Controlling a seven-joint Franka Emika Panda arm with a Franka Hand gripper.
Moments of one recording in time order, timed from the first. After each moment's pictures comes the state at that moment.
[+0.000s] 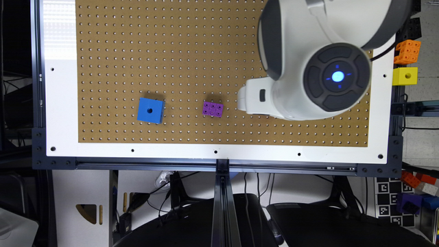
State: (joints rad) arm 0.19 0.39 0.08 -1.99 0.01 2.42 1.01
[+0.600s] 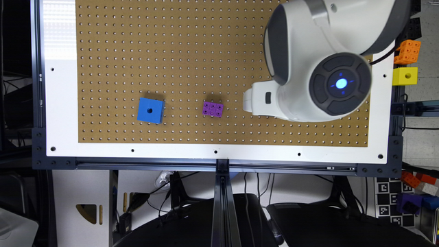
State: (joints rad) arm 0.18 0.48 0.08 -1.97 0.00 2.48 1.02
